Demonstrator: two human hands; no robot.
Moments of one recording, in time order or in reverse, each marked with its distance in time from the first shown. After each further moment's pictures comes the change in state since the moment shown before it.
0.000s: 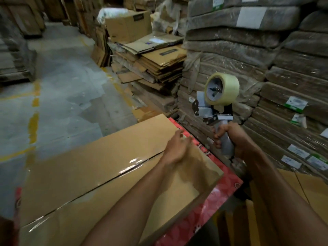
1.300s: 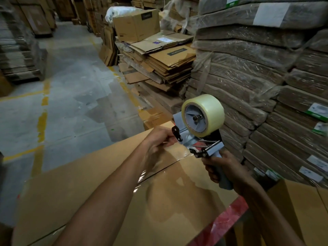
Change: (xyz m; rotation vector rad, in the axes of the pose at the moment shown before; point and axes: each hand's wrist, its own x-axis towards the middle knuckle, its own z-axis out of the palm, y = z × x) left_hand 0.058 0.005 -0.098 -0.553 -0.145 -0.251; right_hand 0.005 0.036 0.035 -0.189 -0.240 -0.144
